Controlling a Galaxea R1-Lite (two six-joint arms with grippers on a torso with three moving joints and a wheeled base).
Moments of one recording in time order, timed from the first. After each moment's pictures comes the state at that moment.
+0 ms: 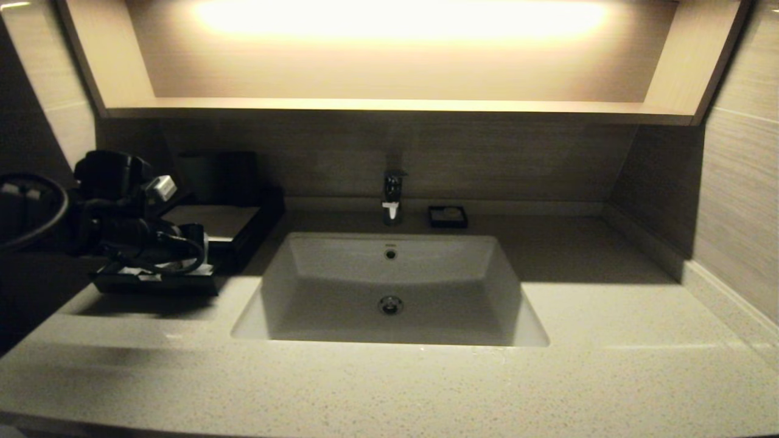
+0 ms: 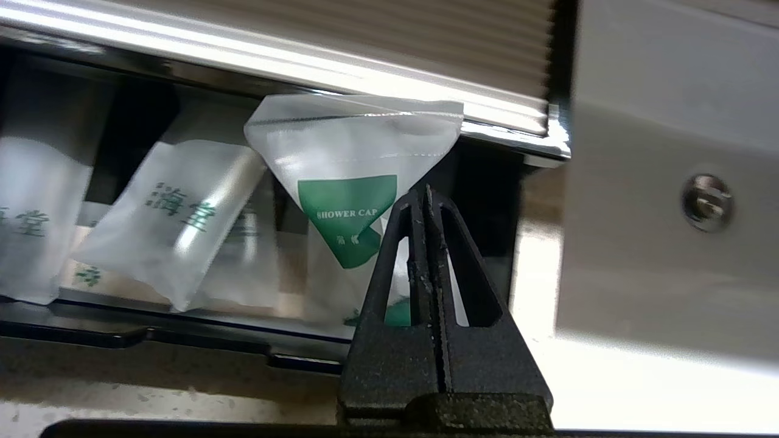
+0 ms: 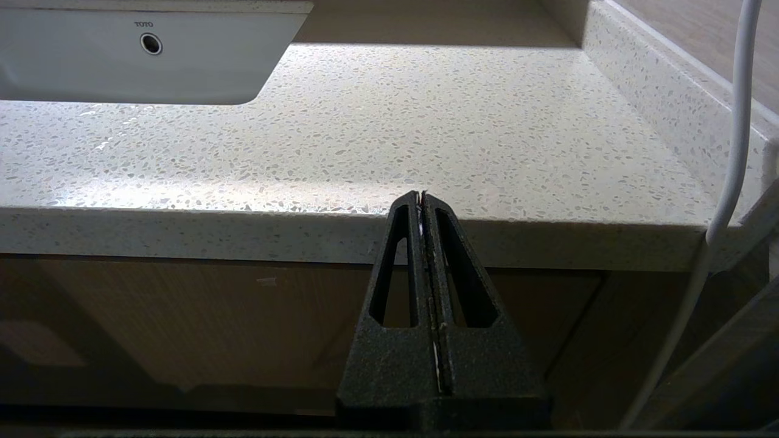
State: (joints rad) left arm 0.10 1.87 -1.25 0.06 -0.12 -0.09; right arm 0.00 0.00 0.00 0.00 0.00 -0.01
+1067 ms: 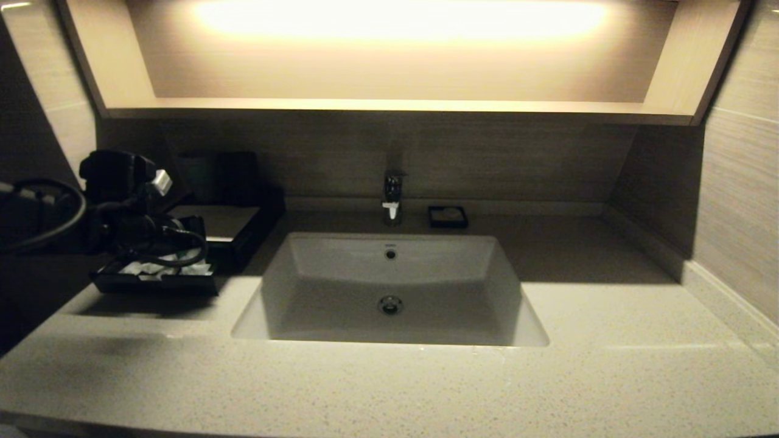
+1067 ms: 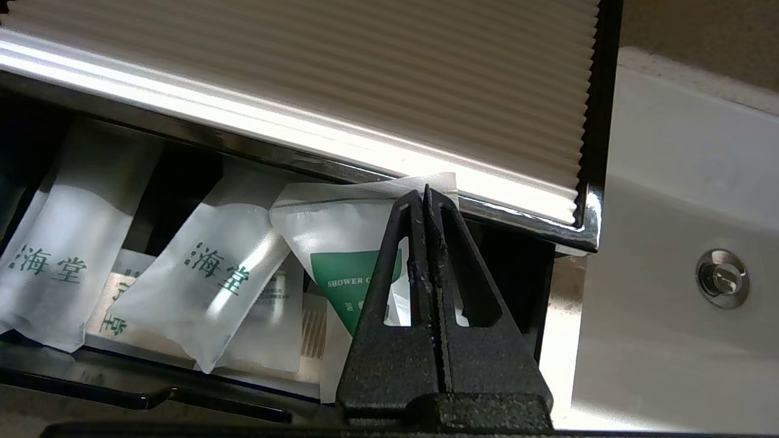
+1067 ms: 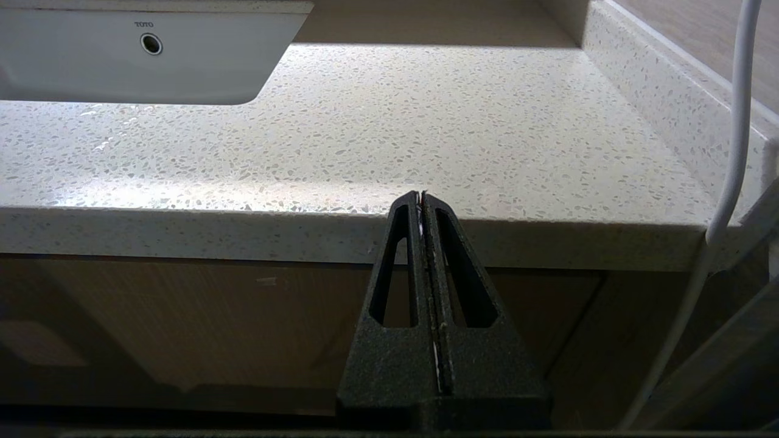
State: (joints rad) left arm 0.10 1.92 -1.25 -0.06 -0.05 -0.15; right arm 0.00 0.00 0.00 0.00 0.00 -0.01
